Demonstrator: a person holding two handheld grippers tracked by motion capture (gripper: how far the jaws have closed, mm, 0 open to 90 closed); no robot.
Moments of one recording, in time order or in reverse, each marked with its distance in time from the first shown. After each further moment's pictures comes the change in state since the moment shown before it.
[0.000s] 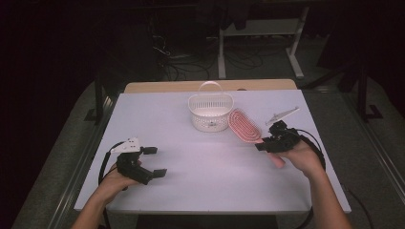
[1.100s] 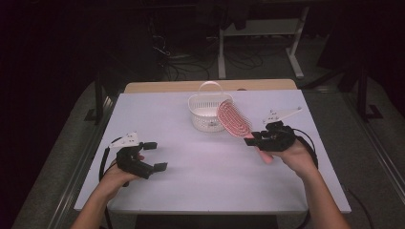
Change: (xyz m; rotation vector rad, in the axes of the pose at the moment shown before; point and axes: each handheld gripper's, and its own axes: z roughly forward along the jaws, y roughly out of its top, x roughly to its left) left arm 0.002 0.016 -0.001 -0.048 0.015 -0.026; right arm 0.024 0.013 -0.009 -0.222 0.089 -0.088
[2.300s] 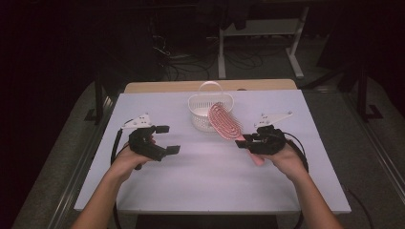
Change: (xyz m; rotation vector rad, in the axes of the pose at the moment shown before) left arm 0.003 0.055 0.028 -0.044 -0.034 0.037; right arm 0.014 0.001 0.019 -0.034 0.015 -0.019
